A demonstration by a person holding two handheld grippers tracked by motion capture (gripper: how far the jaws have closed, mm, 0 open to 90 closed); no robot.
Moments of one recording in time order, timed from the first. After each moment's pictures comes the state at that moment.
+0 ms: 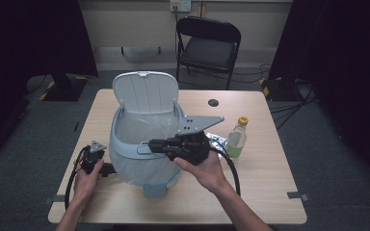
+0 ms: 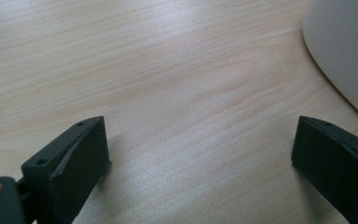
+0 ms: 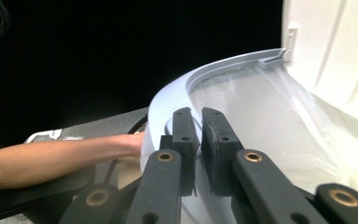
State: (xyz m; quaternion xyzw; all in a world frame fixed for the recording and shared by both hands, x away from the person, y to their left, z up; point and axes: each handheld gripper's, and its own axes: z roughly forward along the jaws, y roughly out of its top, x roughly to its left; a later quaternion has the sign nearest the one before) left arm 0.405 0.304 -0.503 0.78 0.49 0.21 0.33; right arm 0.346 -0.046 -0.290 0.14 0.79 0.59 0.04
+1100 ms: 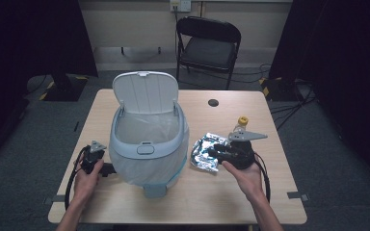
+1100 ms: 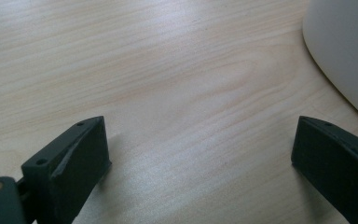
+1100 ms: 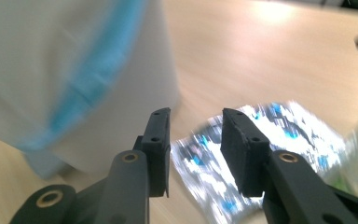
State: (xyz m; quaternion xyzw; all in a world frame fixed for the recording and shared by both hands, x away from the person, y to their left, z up) left arm 0.405 0.304 -0.503 0.78 0.49 0.21 0.33; right arm 0.380 -0.173 -0.397 0.39 0.78 0.47 0.12
